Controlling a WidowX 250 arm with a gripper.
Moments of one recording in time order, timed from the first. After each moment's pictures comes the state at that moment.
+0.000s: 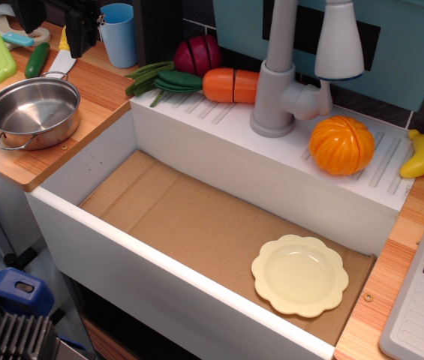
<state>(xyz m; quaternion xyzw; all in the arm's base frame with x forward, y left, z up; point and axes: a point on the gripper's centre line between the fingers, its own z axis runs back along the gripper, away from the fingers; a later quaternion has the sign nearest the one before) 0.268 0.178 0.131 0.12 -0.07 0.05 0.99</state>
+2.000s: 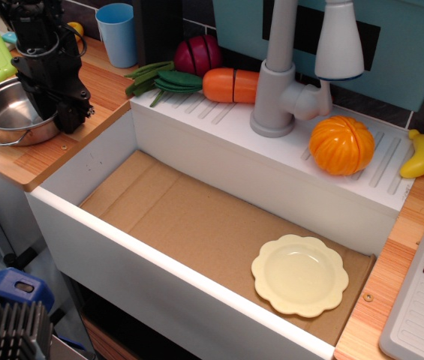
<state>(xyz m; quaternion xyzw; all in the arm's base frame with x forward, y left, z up) 0.279 0.219 0.009 0.08 -0.07 0.03 0.99</state>
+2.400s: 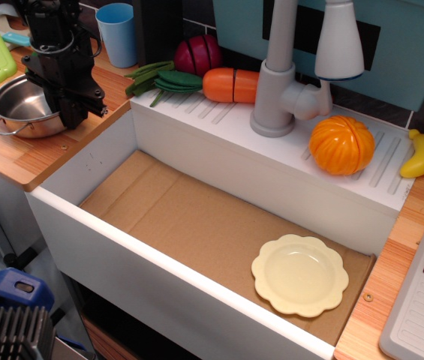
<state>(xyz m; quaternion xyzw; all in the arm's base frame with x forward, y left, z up) 0.280 0.195 0.020 0.07 -0.06 0.05 0.99</state>
